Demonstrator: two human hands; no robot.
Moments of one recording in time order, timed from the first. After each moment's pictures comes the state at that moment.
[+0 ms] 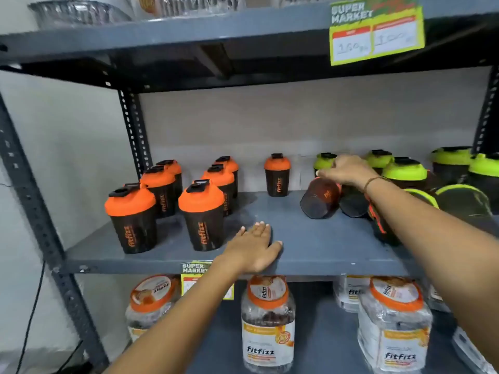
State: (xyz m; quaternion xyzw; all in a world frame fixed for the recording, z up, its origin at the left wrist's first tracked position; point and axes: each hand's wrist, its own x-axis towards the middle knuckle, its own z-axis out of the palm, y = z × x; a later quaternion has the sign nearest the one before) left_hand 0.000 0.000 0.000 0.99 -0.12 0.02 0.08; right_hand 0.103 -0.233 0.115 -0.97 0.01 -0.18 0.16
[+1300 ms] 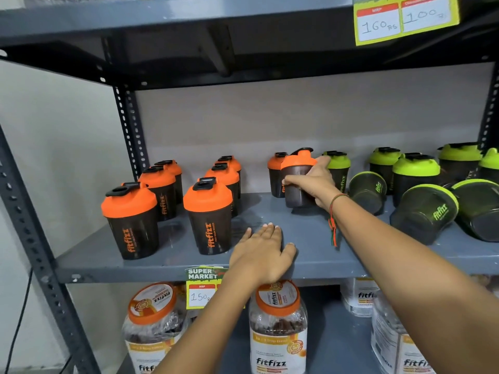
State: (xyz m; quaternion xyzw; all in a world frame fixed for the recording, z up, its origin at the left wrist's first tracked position) left_hand -0.013 0.003 -0.004 0.98 -0.14 0.09 0.07; right_hand 0.108 -0.142 0.070 -0.81 0.02 -0.22 0.53
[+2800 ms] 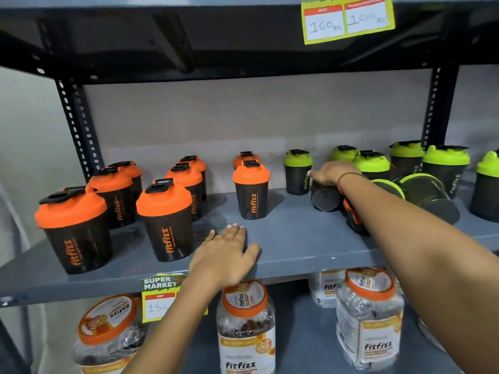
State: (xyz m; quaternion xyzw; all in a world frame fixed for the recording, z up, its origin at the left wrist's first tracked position) left_hand -0.012 0.002 -0.004 0.98 -0.14 0.09 0.06; right_hand 0.124 -0.264 0.092 -0.97 0.15 -0.13 0.13
